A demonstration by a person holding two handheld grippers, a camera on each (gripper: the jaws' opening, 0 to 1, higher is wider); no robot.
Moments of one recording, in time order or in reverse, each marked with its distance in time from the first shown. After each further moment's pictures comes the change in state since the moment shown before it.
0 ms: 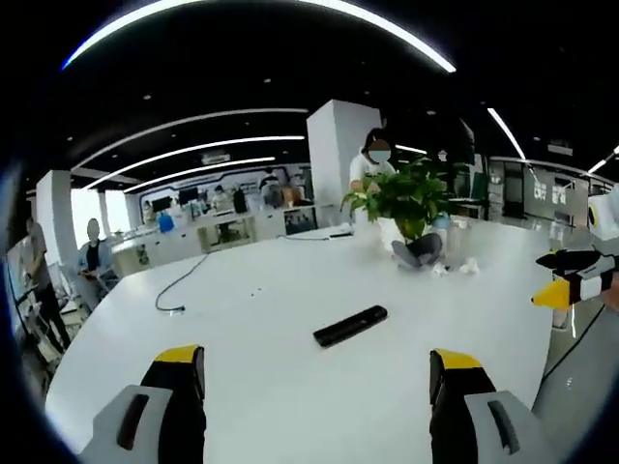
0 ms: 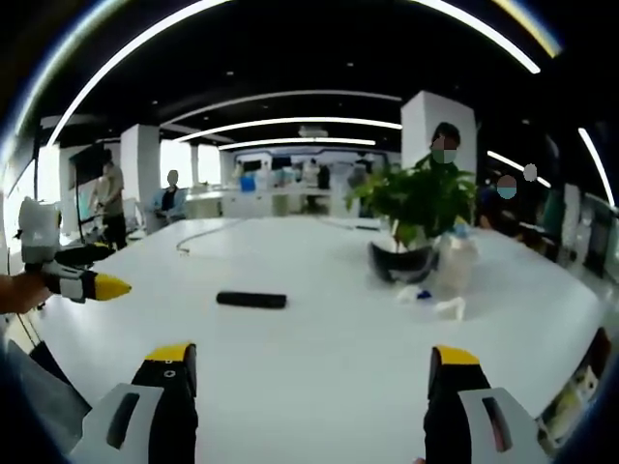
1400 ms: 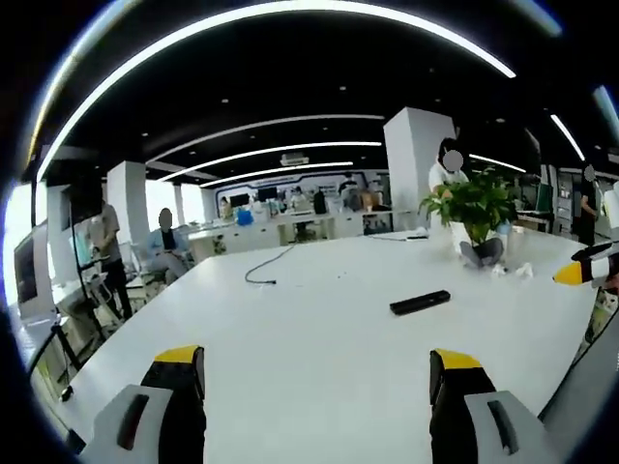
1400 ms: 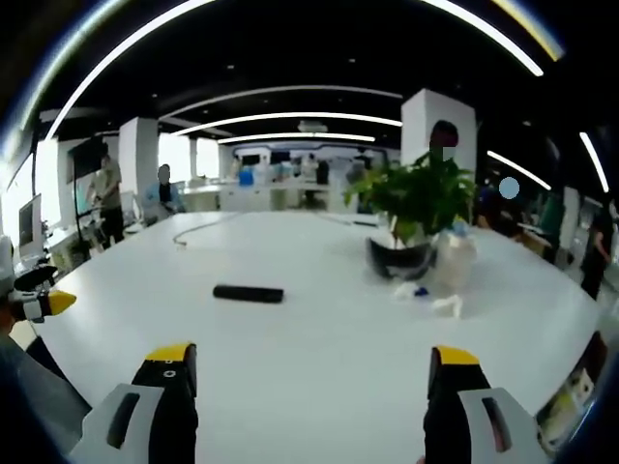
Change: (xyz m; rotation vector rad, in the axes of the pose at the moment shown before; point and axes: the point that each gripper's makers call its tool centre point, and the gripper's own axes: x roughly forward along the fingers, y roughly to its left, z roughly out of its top) left arm -0.088 0.048 -0.047 -0.002 -0.021 0.313; right arm 0.002 -0.001 -0.005 -0.013 0.027 -0.013
